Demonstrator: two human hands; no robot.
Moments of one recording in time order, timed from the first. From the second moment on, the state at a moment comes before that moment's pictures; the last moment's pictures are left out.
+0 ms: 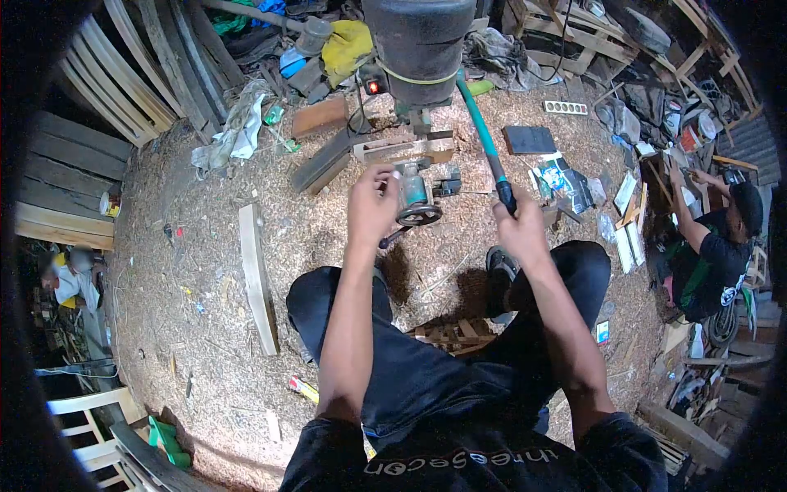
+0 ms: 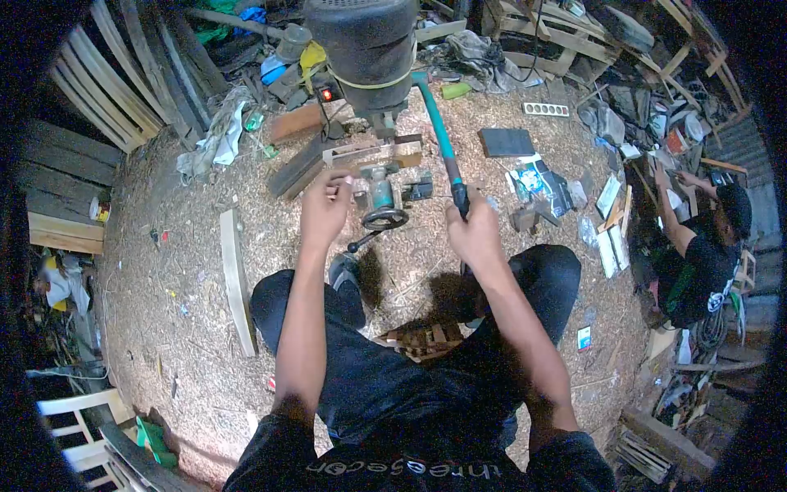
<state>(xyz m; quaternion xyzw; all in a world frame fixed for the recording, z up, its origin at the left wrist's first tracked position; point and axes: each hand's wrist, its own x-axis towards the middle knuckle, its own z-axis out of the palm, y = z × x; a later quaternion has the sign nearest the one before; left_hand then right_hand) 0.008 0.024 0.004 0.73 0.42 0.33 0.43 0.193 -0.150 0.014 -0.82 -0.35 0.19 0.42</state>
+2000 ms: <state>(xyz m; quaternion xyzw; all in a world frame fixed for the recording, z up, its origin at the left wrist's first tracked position) -0.036 0.008 -0.249 0.80 0.51 -0.01 0.31 0.178 -0.075 -0.171 -0.74 -0.61 0.22 0.19</state>
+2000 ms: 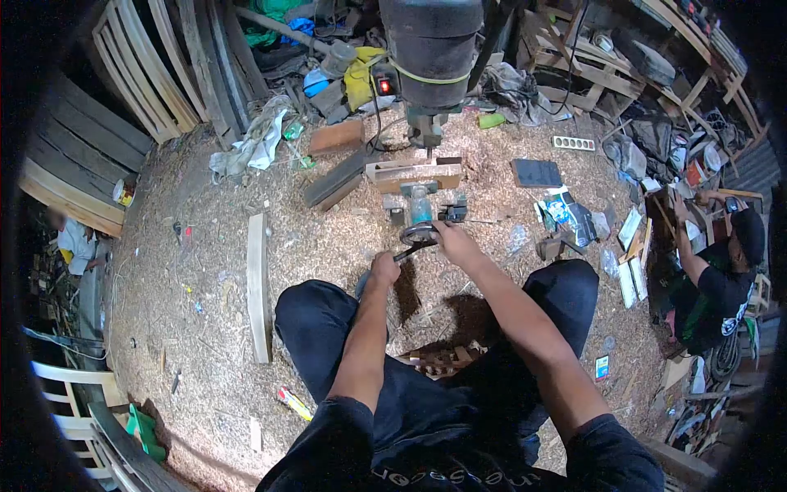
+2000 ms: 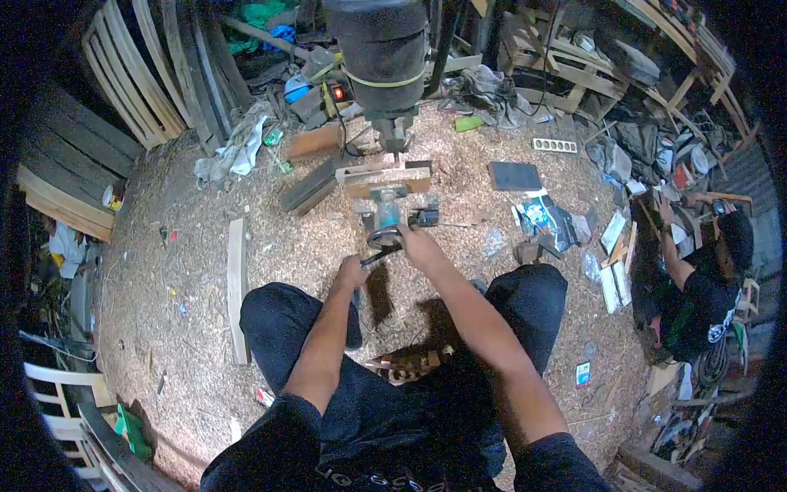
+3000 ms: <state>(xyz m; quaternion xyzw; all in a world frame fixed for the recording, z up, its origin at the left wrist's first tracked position) 0.087 0.058 0.152 0.68 0.26 0.60 0.33 0.250 -0.003 0.179 -0.54 -0.46 -0.15 0.68</state>
